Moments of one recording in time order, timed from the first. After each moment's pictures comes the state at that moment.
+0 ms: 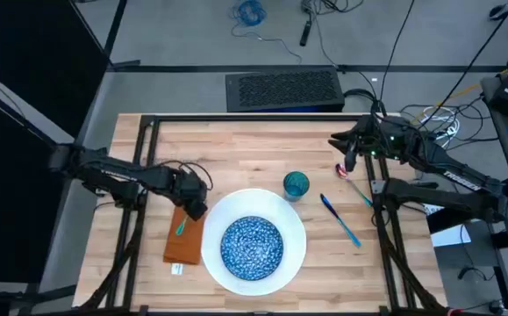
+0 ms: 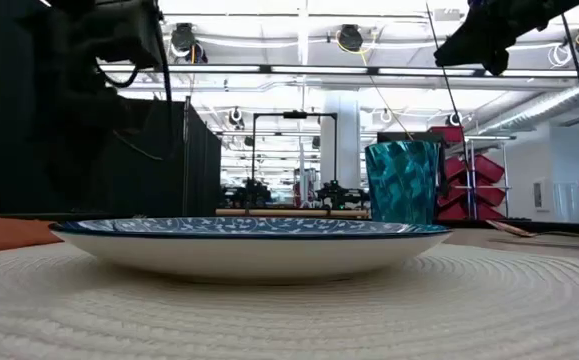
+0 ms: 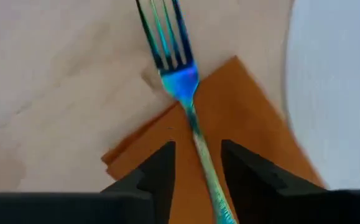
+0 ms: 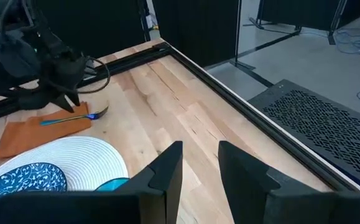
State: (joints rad) left arm -0.09 1.31 0.70 -0.85 -0.04 -0.93; right arm -0.50 0.62 0.76 -0.50 -0.06 0.12
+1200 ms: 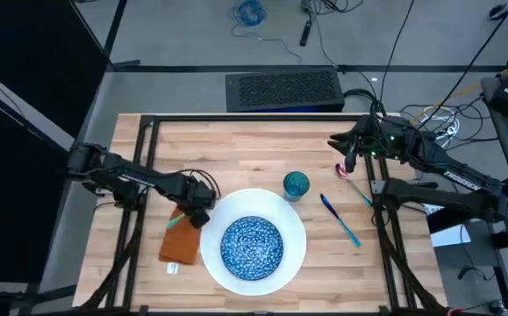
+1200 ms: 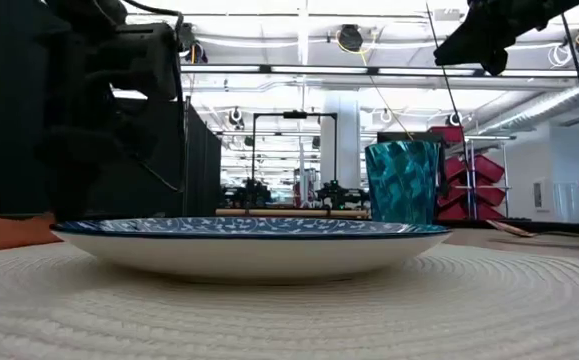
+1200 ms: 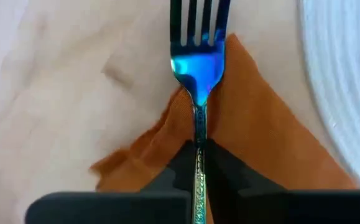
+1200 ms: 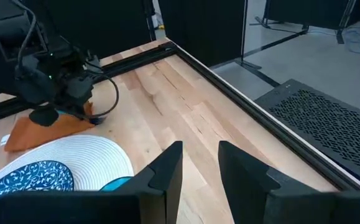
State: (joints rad) left arm -0.11 1.48 0.77 -0.88 0.00 -0.77; right arm -0.50 0.63 0.76 -0.50 -0.08 0.13
